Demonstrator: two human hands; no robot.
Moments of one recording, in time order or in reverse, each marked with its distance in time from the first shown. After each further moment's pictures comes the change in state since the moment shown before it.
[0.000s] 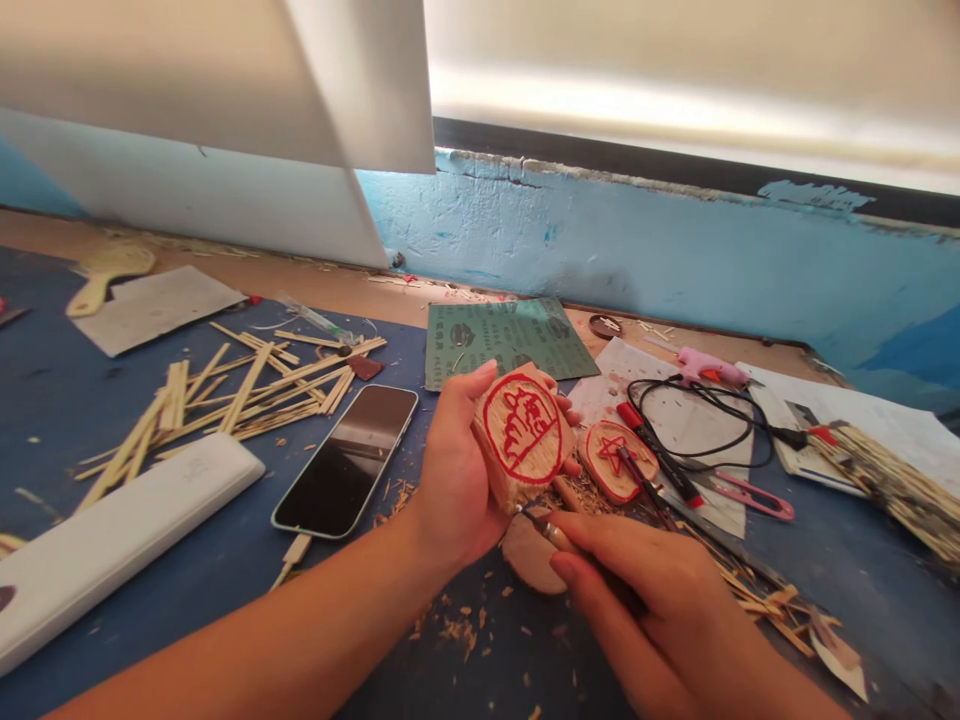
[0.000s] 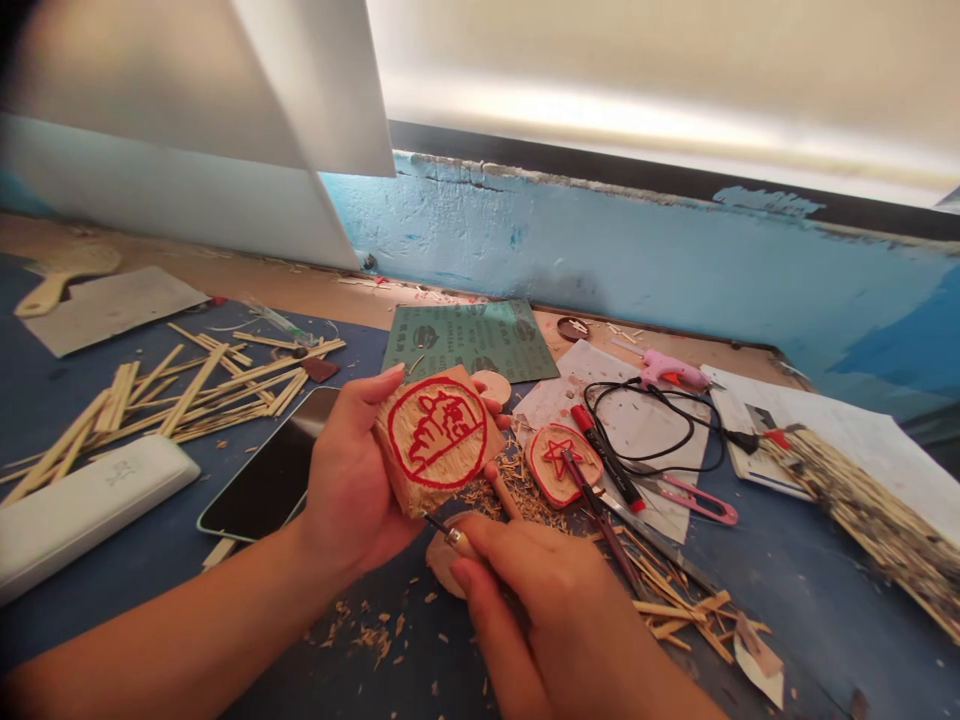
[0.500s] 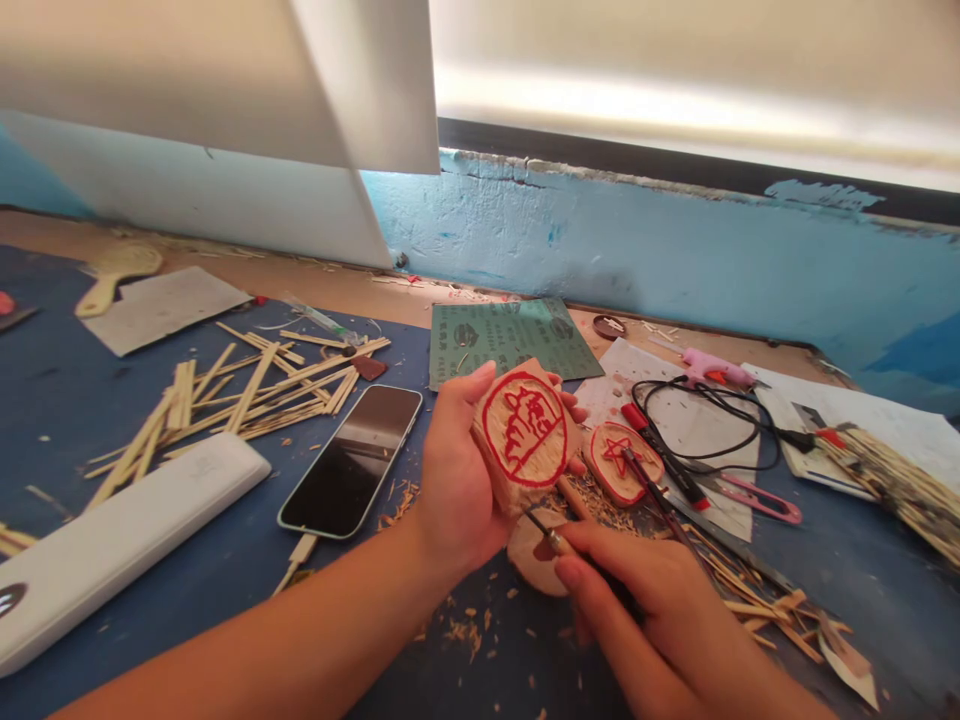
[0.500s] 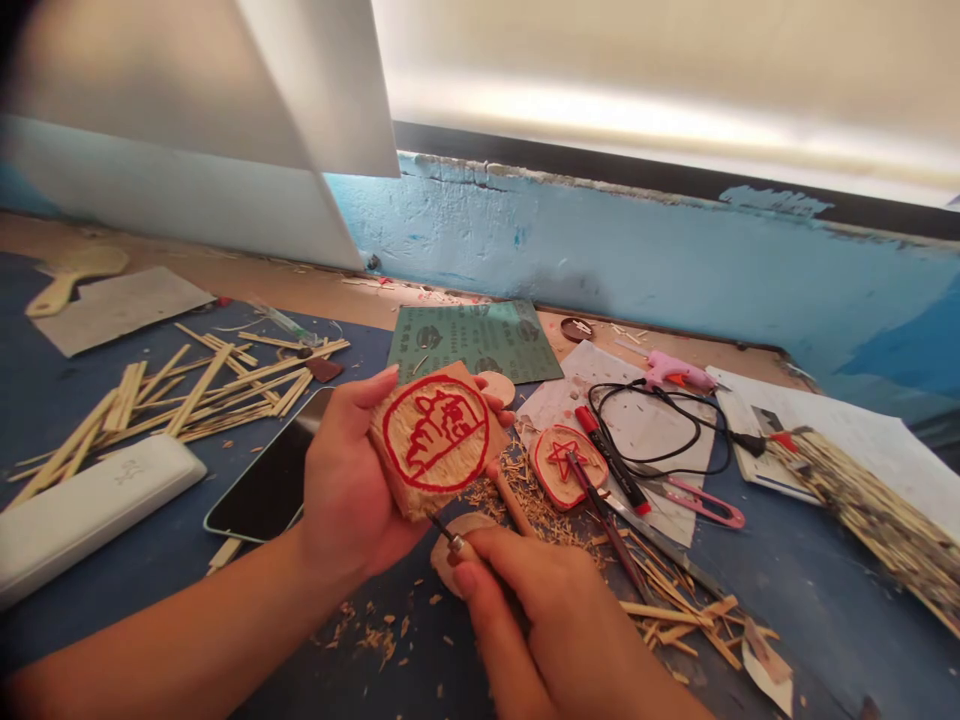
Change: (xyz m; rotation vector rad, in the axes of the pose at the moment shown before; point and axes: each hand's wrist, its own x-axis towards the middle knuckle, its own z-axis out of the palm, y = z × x) left_hand -0.003 0.000 -0.001 0.063 -0.006 0.104; right_hand 0.003 0.000 0.007 0.039 -0.055 0.054
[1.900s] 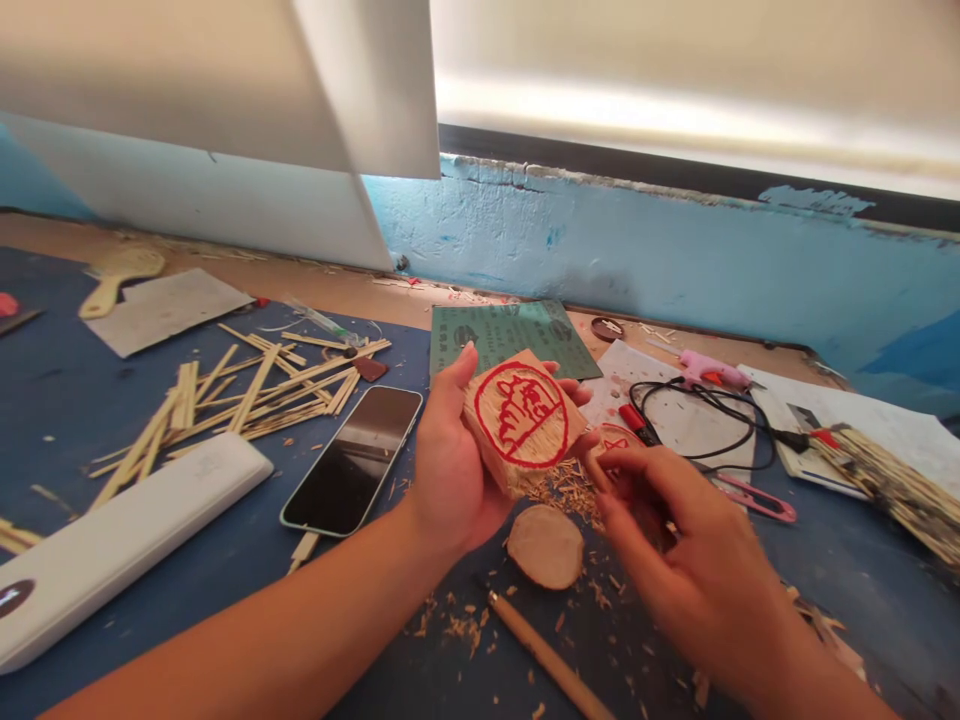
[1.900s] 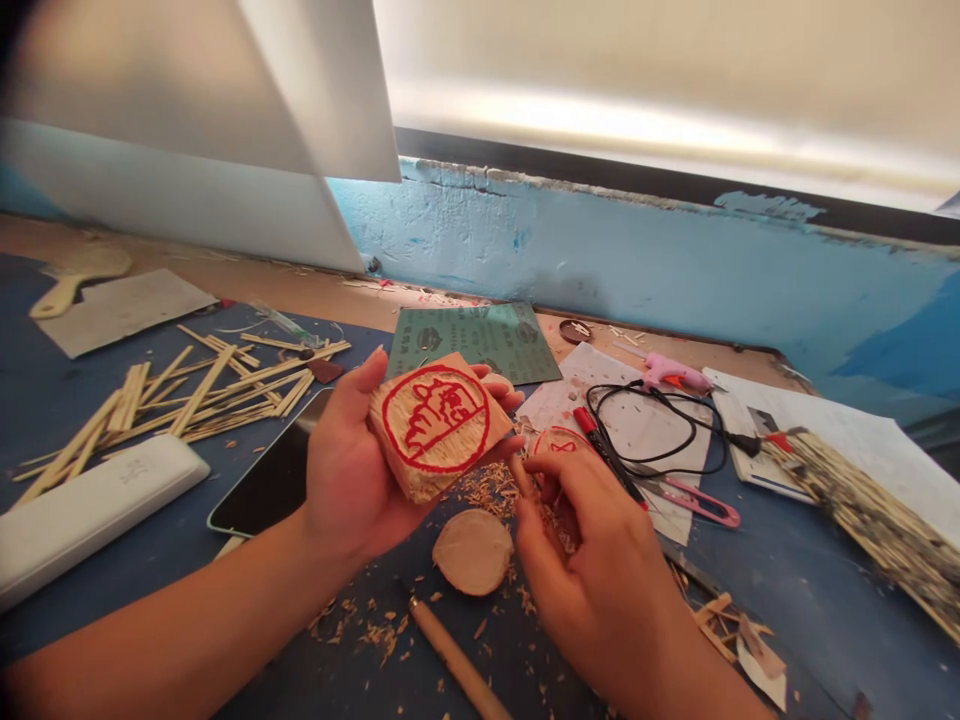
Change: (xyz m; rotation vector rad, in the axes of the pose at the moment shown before) left_hand 0.005 0.006 -0.004 -0.009 -0.055 -0.031; right_hand 0.003 0.021 -0.021 -0.150 0.352 0.112
